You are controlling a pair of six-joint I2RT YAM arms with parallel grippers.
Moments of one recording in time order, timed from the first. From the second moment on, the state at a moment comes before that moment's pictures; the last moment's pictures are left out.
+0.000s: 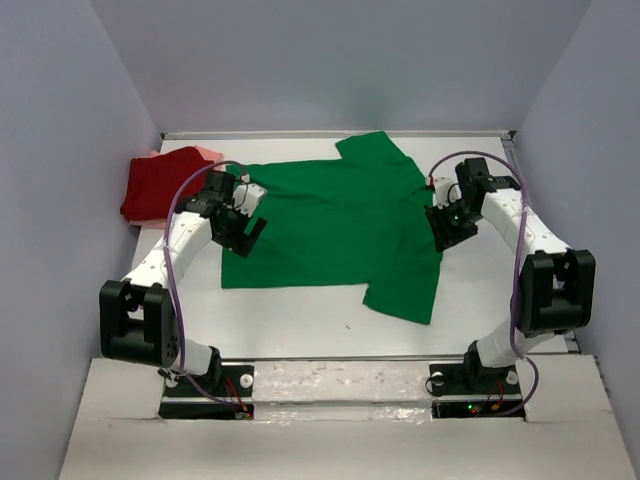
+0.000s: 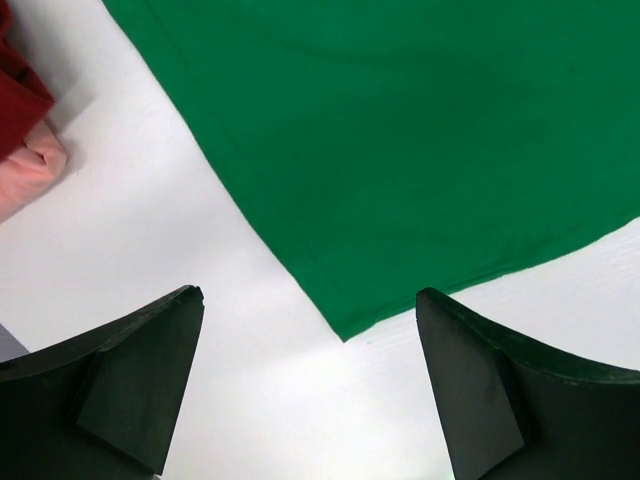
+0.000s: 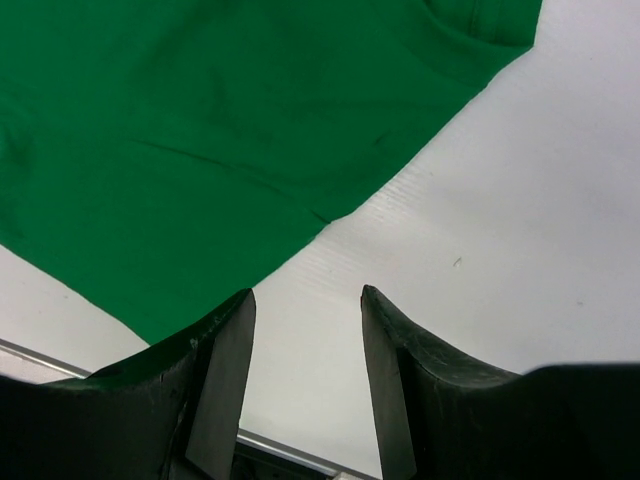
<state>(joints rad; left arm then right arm) -0.19 1.43 1.08 -0.74 0.03 0.37 0.07 1.59 1.26 -0.96 -0.21 -0.37</state>
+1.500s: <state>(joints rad) 0.14 1.71 0.98 -1.01 0.37 0.57 0.07 1.62 1.23 -0.96 -0.20 -0.35</state>
